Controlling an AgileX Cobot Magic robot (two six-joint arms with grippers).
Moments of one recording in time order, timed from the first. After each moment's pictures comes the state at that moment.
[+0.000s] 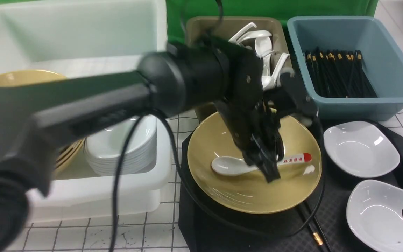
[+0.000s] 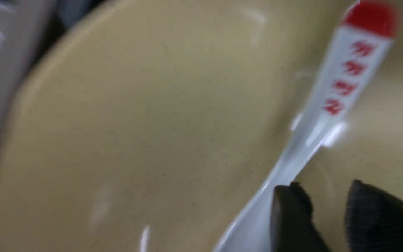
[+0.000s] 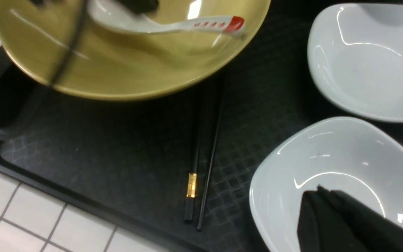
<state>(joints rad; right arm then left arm) 0.10 0.58 -0.37 0.40 0.63 -0.46 -0.78 2.01 -1.60 -0.13 0.85 0.60</state>
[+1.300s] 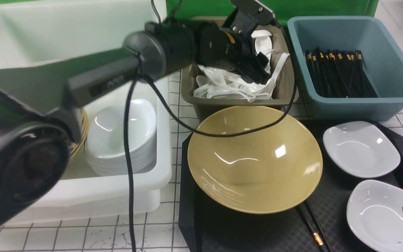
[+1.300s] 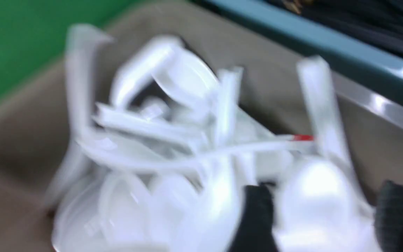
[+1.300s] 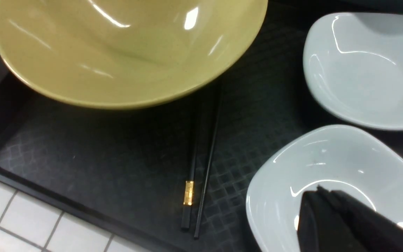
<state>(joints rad) 0.10 0.58 -0.37 0.40 0.61 -0.46 -0.57 2.13 -1.84 -0.19 0.44 0.44</state>
